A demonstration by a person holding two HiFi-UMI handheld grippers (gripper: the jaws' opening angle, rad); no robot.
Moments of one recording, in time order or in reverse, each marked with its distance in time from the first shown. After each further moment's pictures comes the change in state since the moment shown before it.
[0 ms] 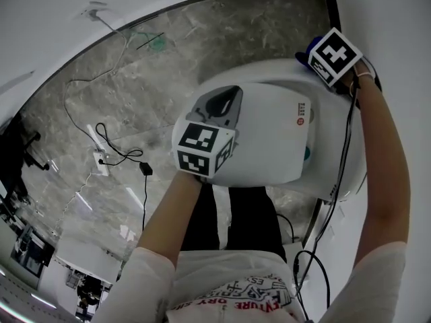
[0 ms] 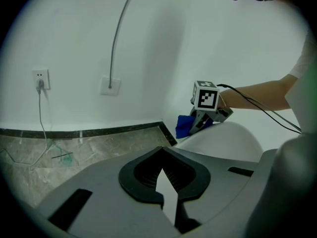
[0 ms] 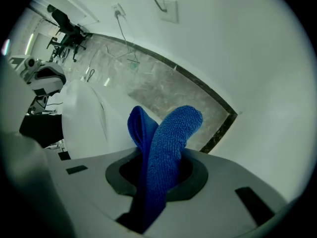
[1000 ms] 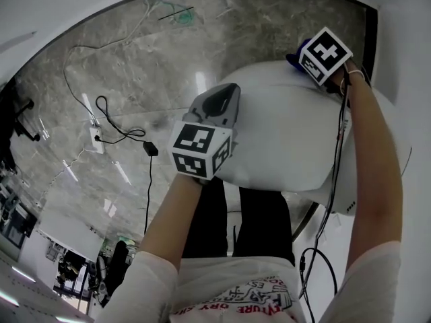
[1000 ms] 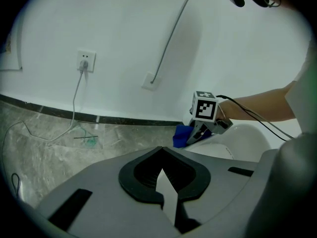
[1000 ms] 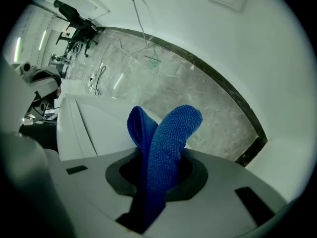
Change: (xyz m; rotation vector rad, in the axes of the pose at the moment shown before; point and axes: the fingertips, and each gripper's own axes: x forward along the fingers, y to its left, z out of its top) left arm -0.057 0.114 -0.058 -0.178 -0.029 0.131; right arm 0.080 0.099 0.122 -0.116 0.036 0.125
